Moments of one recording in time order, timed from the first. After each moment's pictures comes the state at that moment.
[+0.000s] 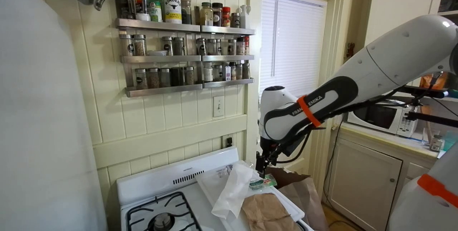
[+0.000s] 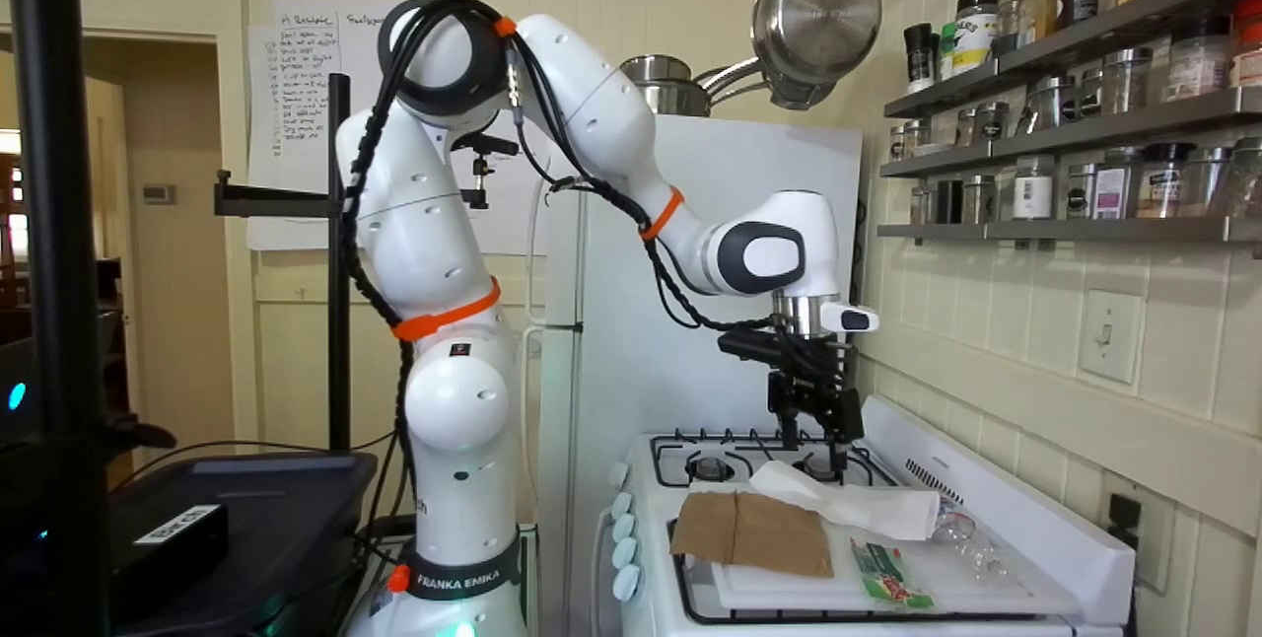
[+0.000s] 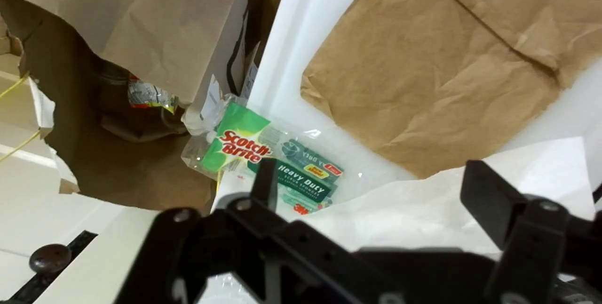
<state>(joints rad) 0.02 -0.34 -0.02 -2.61 -0.13 2.36 -0.12</state>
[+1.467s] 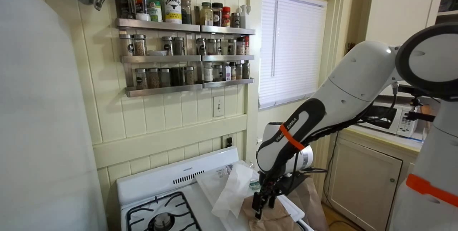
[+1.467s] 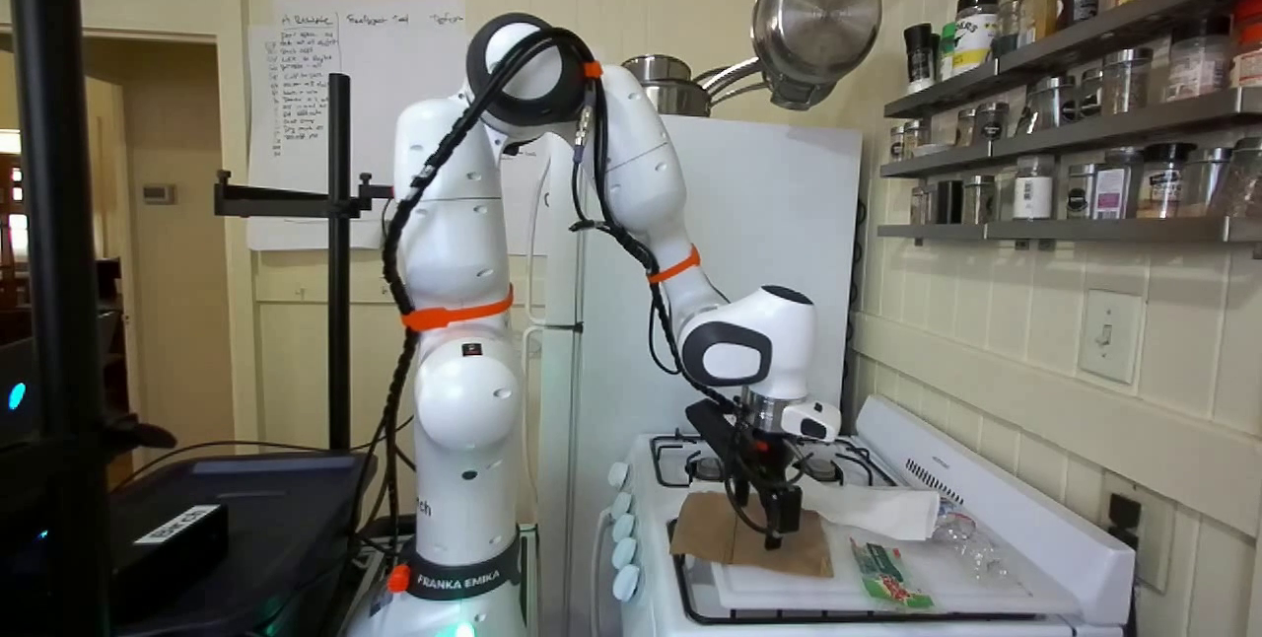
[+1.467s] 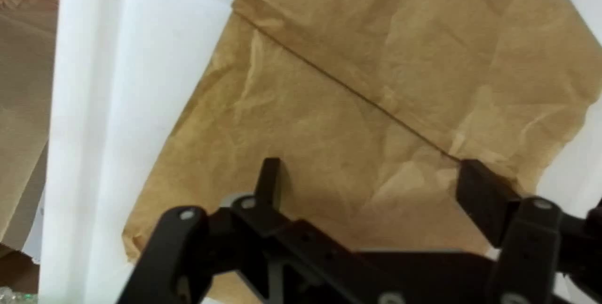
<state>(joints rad) 0.13 -0.12 -0.04 -2.75 0.27 2.63 -0.29</state>
